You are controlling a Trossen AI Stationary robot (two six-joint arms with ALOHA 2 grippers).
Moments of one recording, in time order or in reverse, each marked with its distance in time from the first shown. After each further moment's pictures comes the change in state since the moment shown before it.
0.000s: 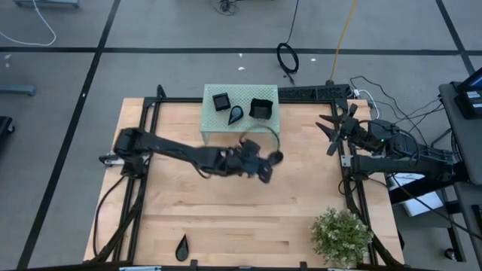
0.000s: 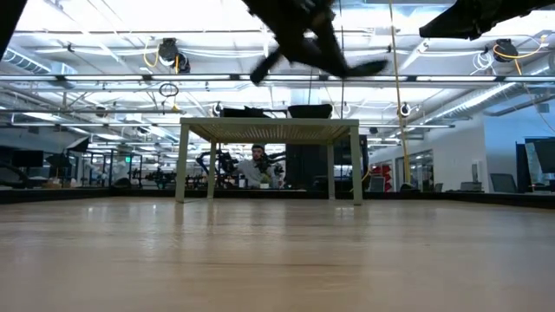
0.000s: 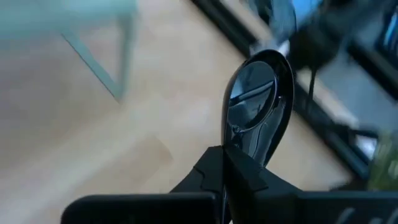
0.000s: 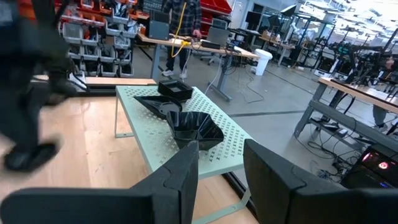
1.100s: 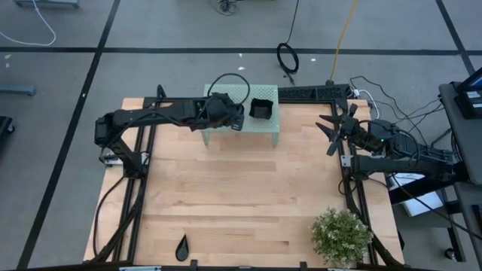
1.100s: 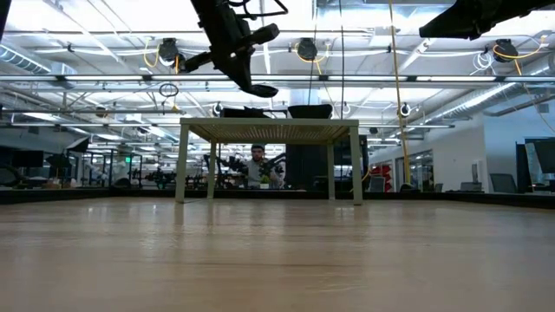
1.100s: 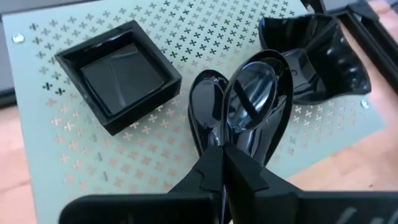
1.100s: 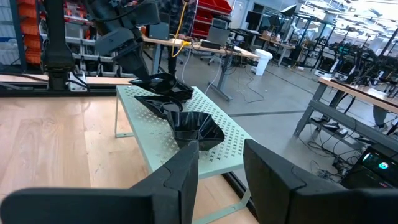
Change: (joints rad) left arm 0.378 -0.254 0.000 -0.538 -0.012 0.043; right arm 0.000 0.000 0.000 0.001 0.000 0.000
